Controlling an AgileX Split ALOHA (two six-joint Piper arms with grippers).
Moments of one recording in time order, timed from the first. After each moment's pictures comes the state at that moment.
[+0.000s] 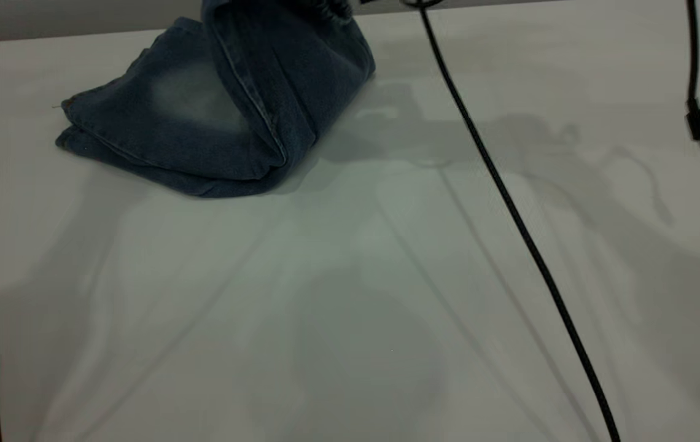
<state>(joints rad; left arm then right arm) -0.23 2.33 -2.60 -0.24 1.22 0.15 0.38 2.41 -1.75 1.68 0.98 -1.01</state>
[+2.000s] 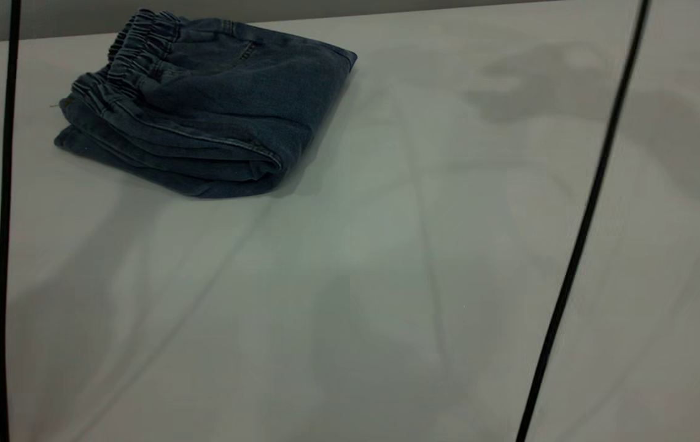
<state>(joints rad) -0.29 2.36 -2.38 -0.08 1.22 0.26 0.15 2.09 -2.17 0.39 1.22 -0.29</state>
